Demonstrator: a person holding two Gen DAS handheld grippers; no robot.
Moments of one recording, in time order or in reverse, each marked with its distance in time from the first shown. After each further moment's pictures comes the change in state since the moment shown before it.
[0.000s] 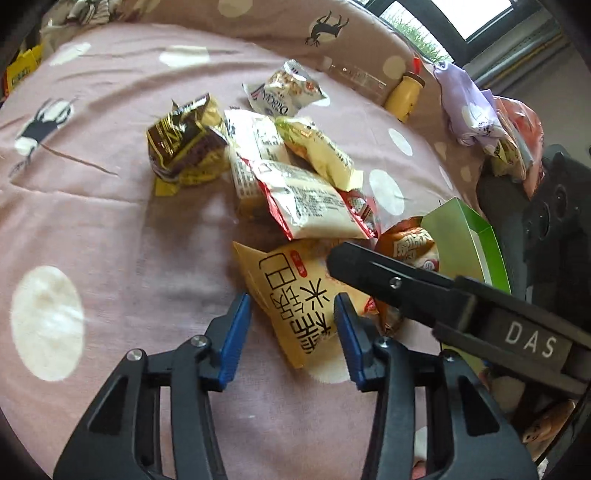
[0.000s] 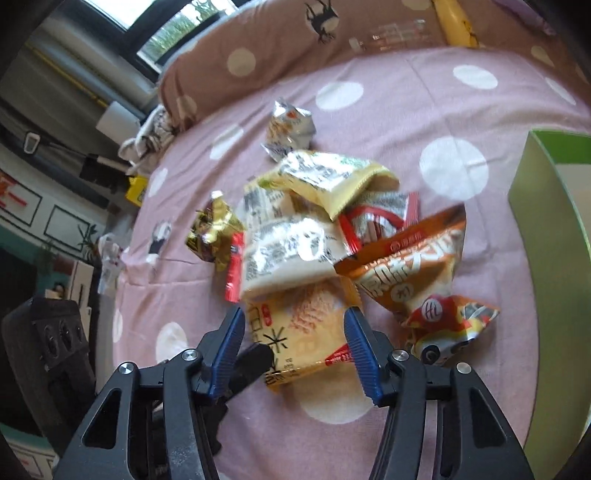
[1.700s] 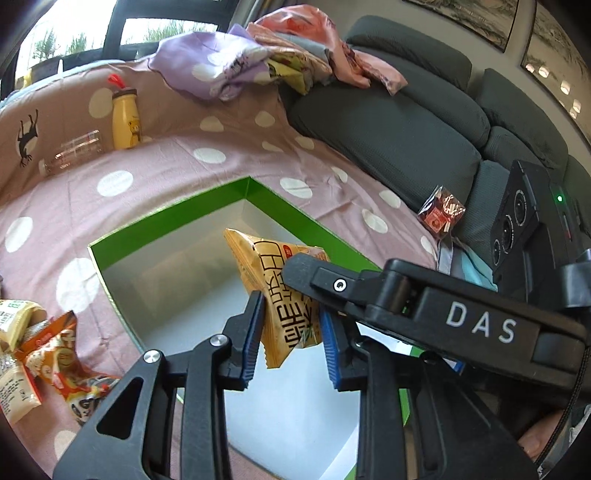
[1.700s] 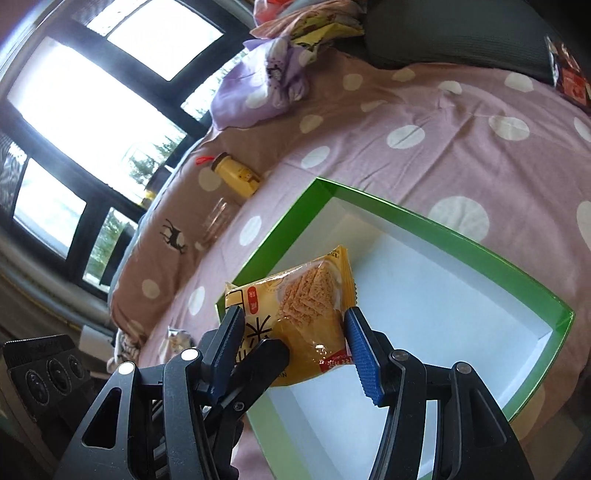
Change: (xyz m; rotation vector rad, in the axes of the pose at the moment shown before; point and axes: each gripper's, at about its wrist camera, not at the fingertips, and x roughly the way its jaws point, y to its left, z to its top) left arm 0.042 -0.260 -0.040 0.724 0.000 -0.329; right arm -0.187 -0.189 -0.073 0.590 -0.594 -0.076
